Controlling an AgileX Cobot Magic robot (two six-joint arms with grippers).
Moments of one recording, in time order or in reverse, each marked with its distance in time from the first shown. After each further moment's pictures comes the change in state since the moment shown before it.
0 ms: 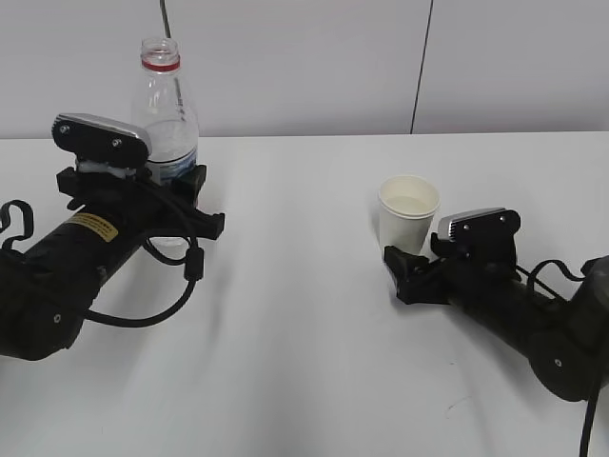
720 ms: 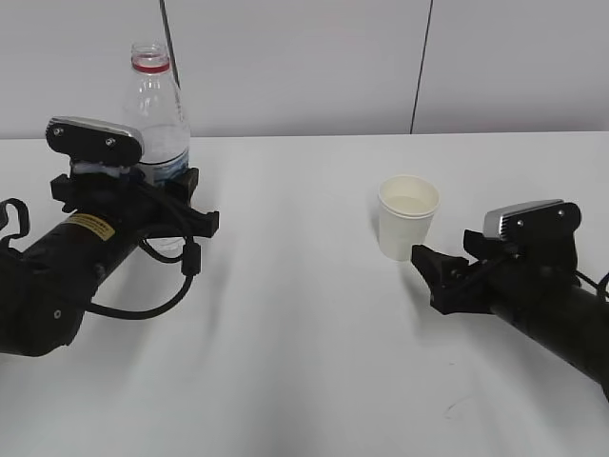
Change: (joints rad) left arm 0.006 0.000 -0.002 -0.042 0.029 -0.017; right arm 0.000 -0.275 0.260 0.000 0.008 -0.002
